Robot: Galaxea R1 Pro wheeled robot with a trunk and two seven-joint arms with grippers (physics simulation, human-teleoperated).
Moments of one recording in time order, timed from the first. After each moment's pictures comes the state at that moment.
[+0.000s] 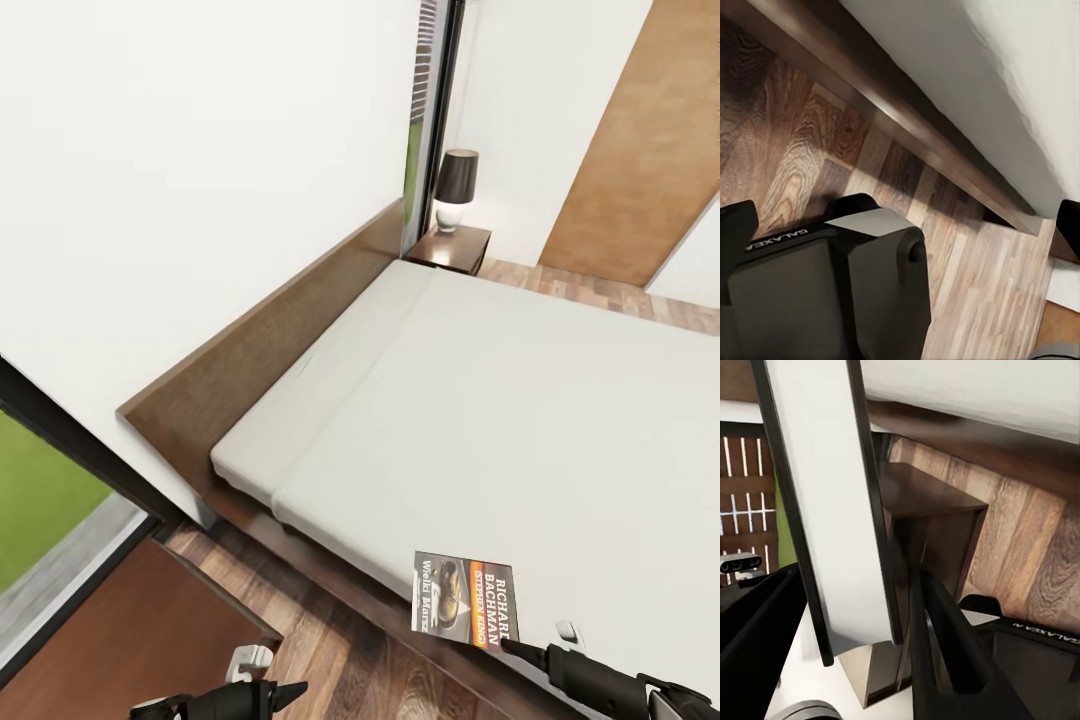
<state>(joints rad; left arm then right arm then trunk) -0.36 0.07 0.10 -0.42 0.09 0.22 -0.88 -0.50 -0.39 0.28 -0.19 -0.67 0.24 1.23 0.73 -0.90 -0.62</state>
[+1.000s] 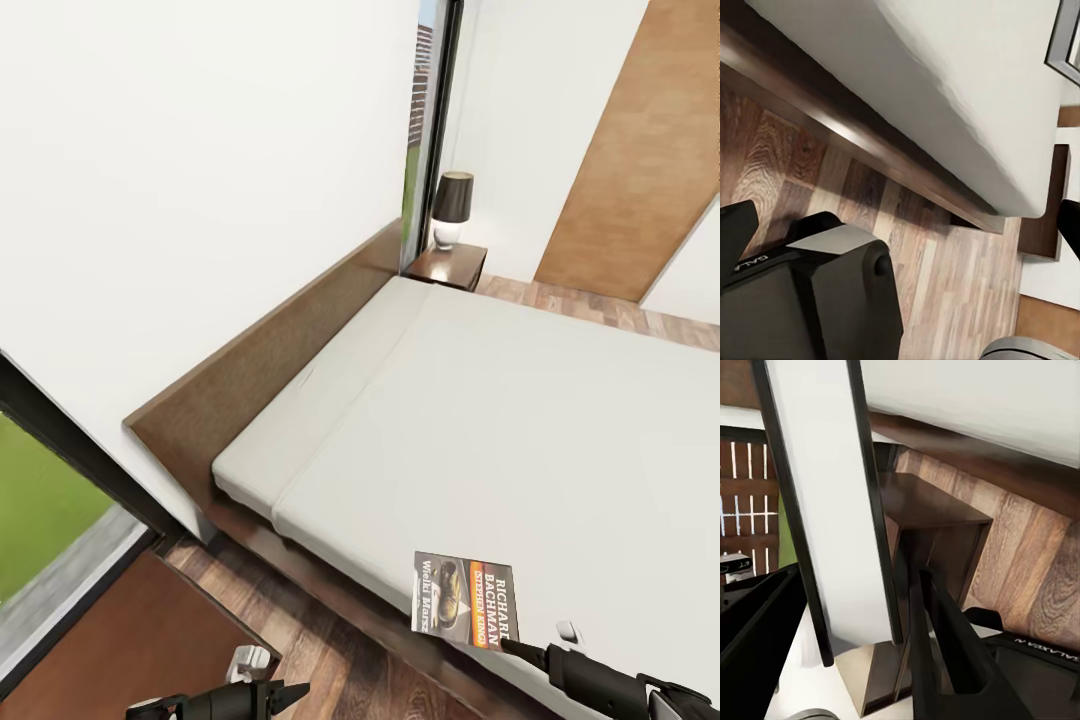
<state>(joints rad) -0.36 0.08 0.10 -0.42 0.09 0.22 -1.02 -0.50 -0.39 0.28 -0.19 -0.67 0.24 1.23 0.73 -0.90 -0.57</state>
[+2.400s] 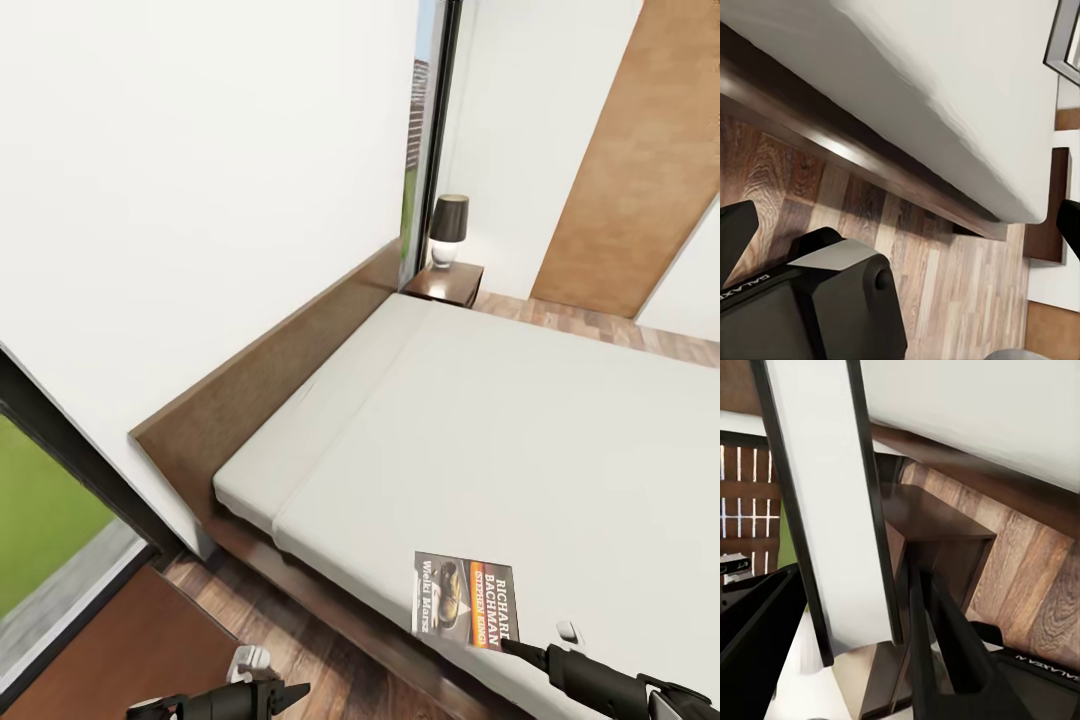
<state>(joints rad) -0.36 0.08 0.10 -0.42 0.09 0.22 -1.01 -0.50 -0.39 0.28 -0.19 -0.67 0.24 1.23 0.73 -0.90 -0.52</state>
